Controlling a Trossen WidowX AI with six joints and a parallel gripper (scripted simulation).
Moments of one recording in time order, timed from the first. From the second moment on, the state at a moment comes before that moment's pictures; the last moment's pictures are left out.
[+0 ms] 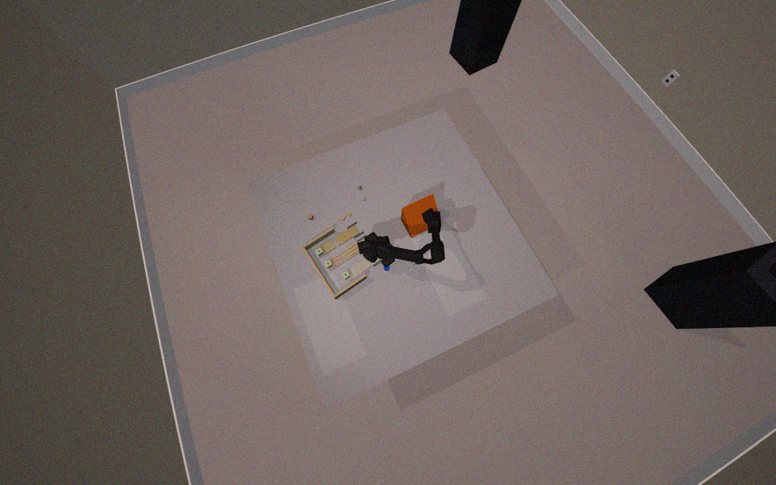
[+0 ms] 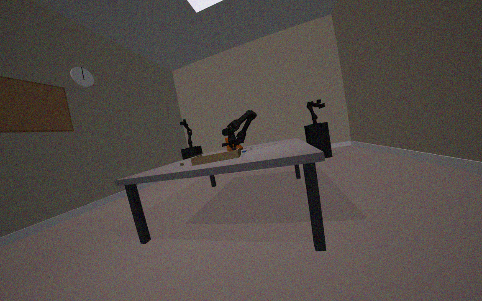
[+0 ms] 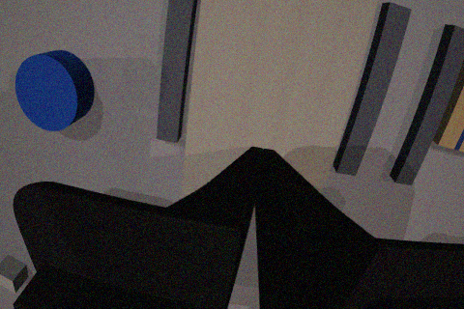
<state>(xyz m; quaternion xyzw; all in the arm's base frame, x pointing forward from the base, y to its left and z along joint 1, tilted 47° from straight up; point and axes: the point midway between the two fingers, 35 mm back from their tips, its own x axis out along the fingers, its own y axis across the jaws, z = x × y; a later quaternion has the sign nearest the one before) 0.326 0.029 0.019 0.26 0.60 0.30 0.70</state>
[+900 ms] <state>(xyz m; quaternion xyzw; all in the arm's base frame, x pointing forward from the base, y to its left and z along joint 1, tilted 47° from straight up) 0.287 0.029 0.014 0.26 0.60 0.30 0.70</state>
